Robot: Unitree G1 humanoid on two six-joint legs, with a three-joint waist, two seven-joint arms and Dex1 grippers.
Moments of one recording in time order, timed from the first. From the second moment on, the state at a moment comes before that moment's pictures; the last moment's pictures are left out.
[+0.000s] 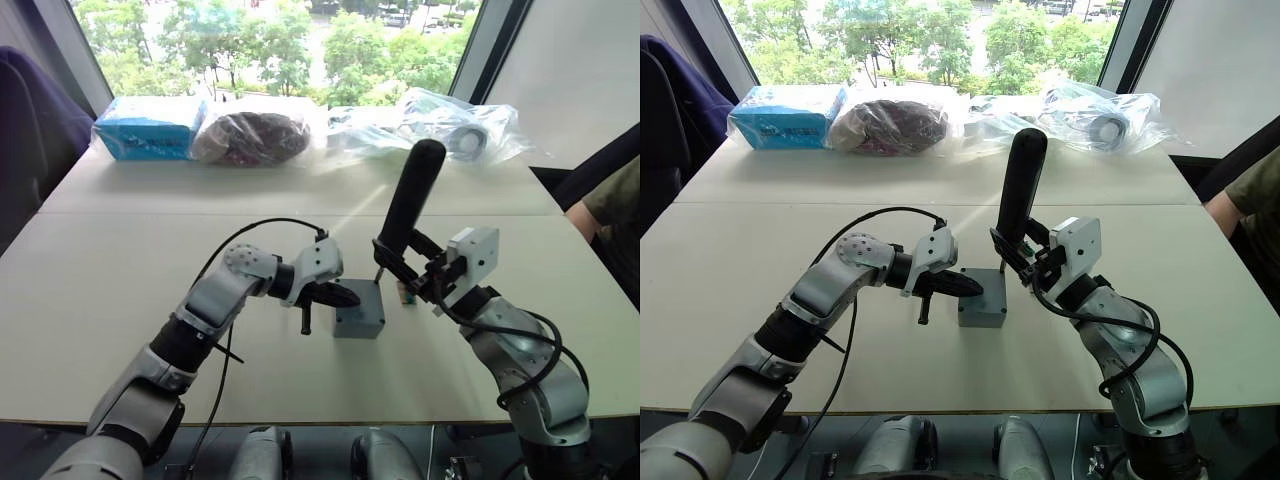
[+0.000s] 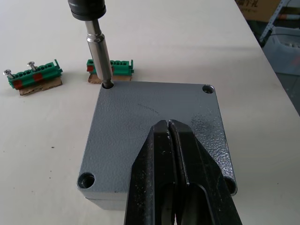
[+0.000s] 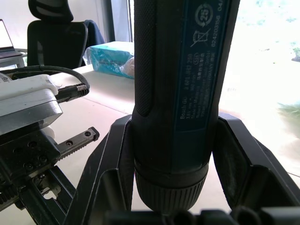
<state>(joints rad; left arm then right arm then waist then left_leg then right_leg) -0.65 0.41 -0.42 0.02 -0.20 0.49 -1.15 -0.08 -0.39 -0.02 -0.54 0.46 0.43 0.40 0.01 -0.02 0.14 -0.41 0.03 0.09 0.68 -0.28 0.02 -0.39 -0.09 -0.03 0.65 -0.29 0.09</state>
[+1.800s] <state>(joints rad) -0.74 0.39 -0.15 -0.09 -0.42 0.63 -1.06 -0.70 -0.88 -0.48 -0.14 1.19 1.26 0.07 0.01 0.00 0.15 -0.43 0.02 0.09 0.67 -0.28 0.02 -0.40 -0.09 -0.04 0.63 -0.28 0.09</state>
